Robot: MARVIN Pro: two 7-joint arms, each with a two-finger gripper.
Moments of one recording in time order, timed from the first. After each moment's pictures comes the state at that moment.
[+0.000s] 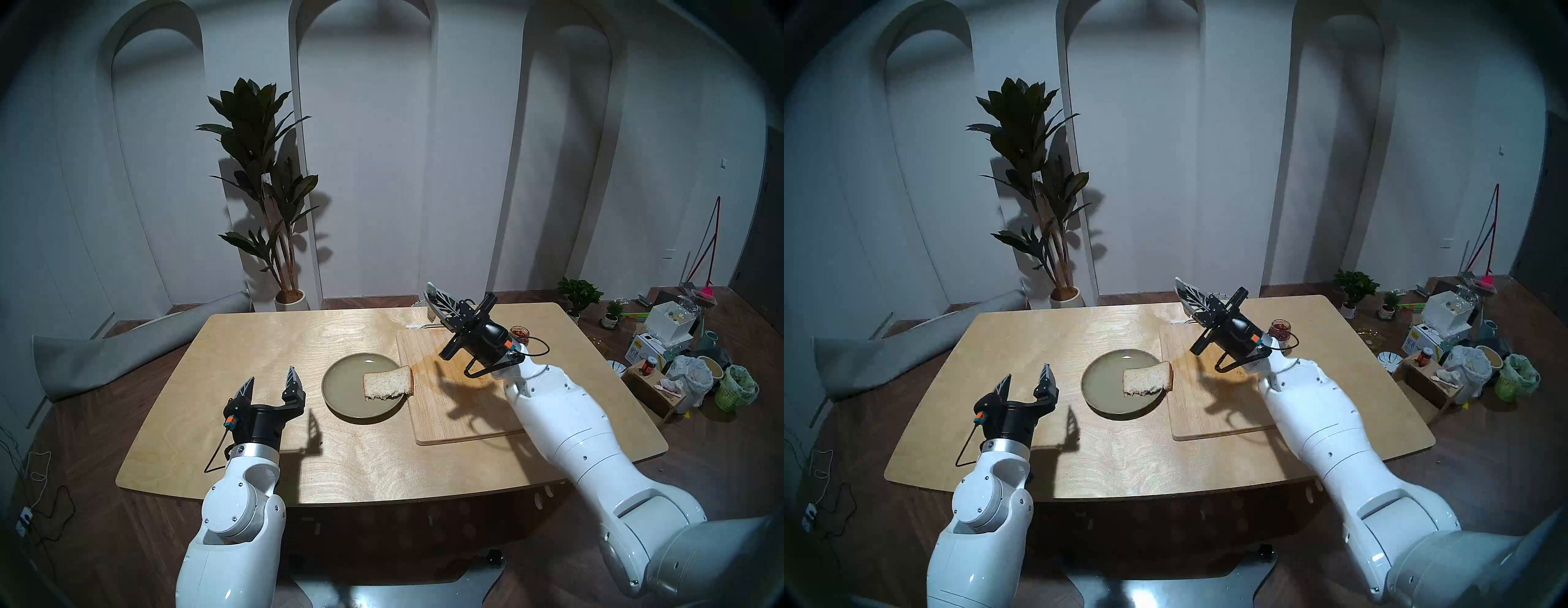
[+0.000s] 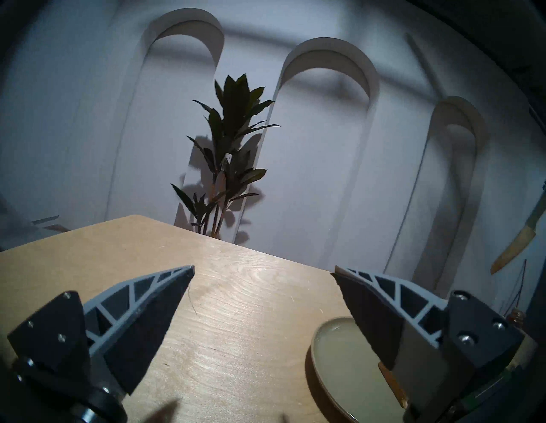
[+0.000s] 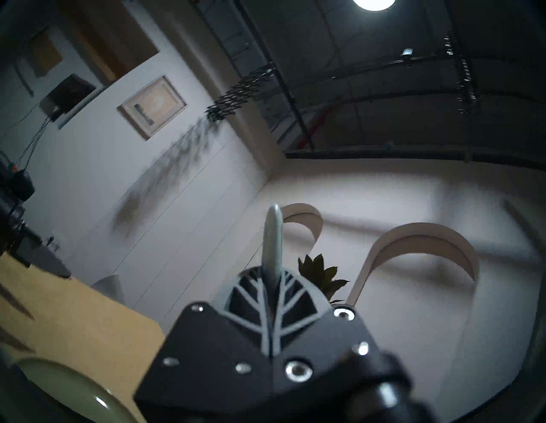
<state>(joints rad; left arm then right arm) 1.92 -1.48 -1.62 -1.80 -0.34 -0.17 -0.01 -1.17 -1.32 1.25 -1.09 0.38 -0.96 0.65</state>
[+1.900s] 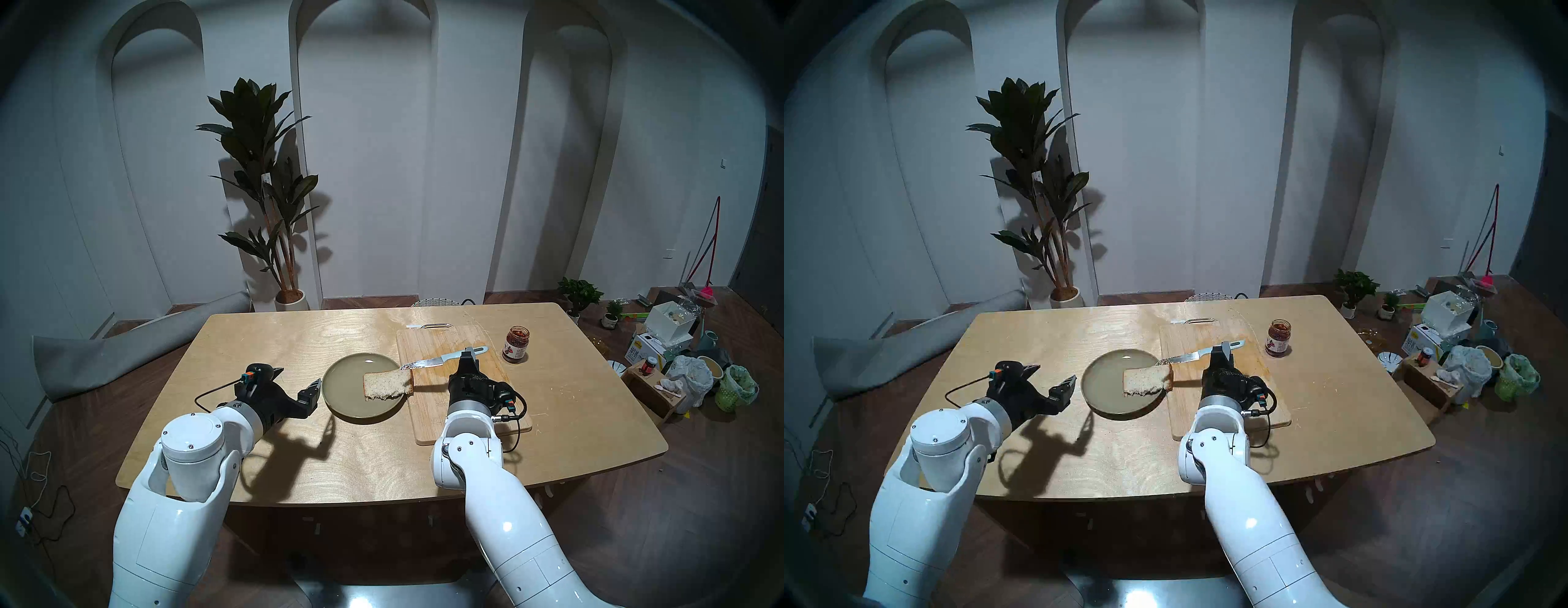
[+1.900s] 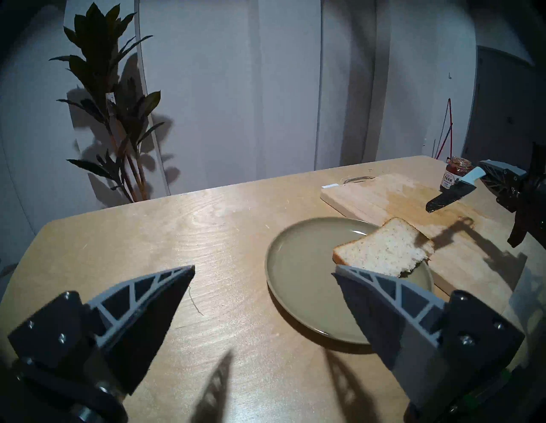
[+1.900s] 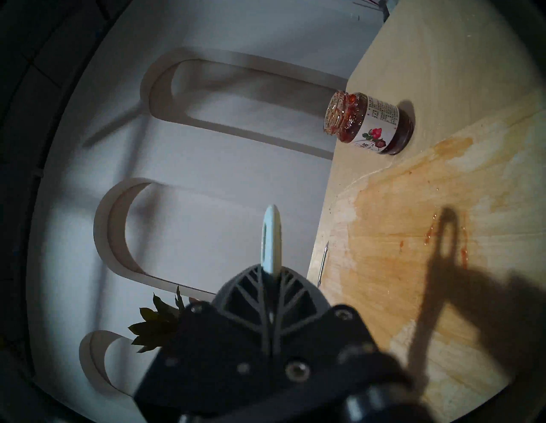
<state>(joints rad) 1.80 -1.22 -1.63 -1.94 -0.29 0.51 -0.25 -1.60 -1.56 1.24 -1.57 1.35 -0.53 -0.10</state>
